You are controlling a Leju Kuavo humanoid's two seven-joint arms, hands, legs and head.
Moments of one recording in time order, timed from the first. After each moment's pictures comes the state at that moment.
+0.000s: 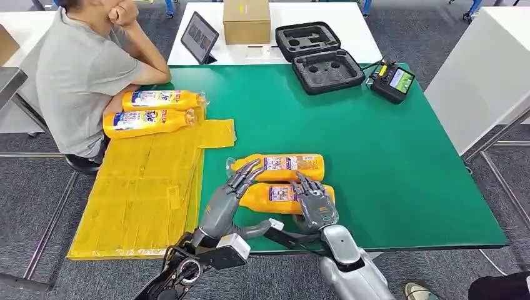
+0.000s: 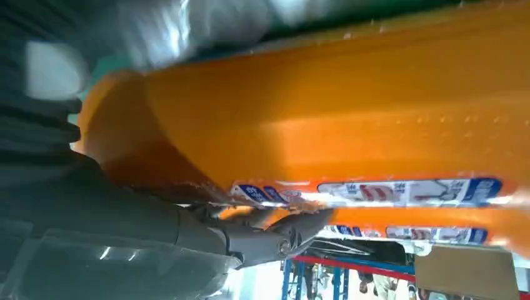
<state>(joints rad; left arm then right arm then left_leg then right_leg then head) -0.23 -0.16 -0.52 -1.22 -0.43 0.35 -0.69 -0.25 -0.01 0.22 -0.97 1.30 -0.37 -0.05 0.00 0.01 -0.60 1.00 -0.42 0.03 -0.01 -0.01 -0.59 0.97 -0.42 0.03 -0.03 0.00</state>
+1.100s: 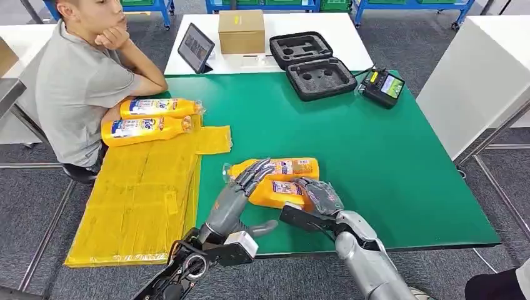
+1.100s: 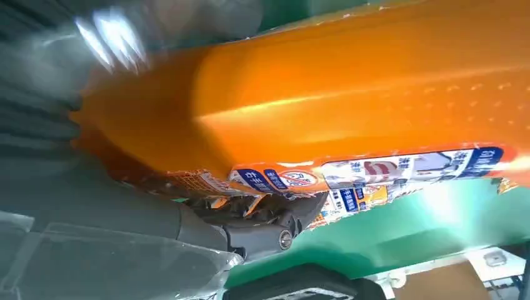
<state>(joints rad) -0.27 -0.19 -0.54 -1.17 -0.44 0.33 -0.70 -0.30 -0.02 0.11 -0.89 0.91 -0.12 -0.35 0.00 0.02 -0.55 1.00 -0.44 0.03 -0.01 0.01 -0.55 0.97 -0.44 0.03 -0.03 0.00</state>
